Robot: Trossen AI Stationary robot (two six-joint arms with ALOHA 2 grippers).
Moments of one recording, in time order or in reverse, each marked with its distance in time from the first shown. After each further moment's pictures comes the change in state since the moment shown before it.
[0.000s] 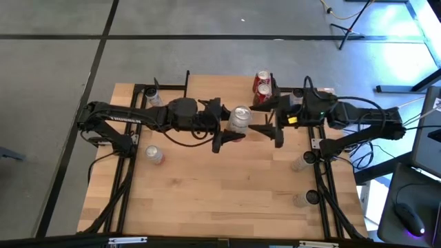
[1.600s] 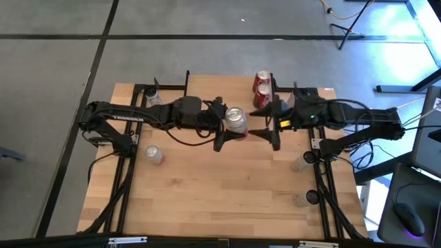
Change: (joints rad) left arm 0.035 0.008 -0.001 -0.067 0.035 0.070; right arm -0.001 -0.027 -0.004 -0.191 0.021 0.046
